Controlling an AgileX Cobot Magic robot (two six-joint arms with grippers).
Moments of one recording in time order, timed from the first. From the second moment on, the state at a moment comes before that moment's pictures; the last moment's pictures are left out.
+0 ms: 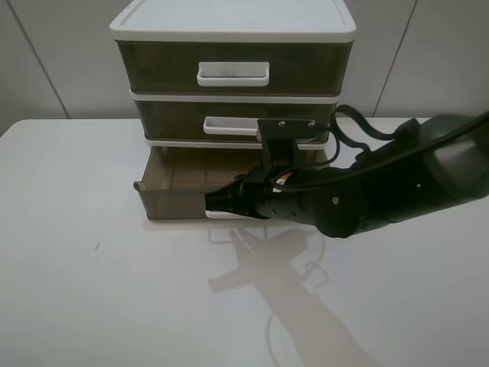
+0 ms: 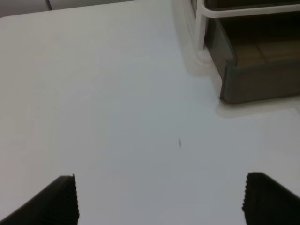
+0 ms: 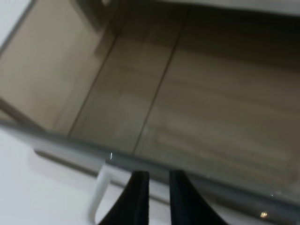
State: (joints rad) left arm -0.03 -0.01 -0.50 -0.05 1.06 0.11; right arm 0.83 1.86 -0.75 0.47 -0.35 0.00
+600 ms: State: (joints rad) left arm -0.03 -0.01 -0.50 -0.05 1.06 0.11; right arm 0.87 1.93 -0.76 0.50 -0.50 0.00
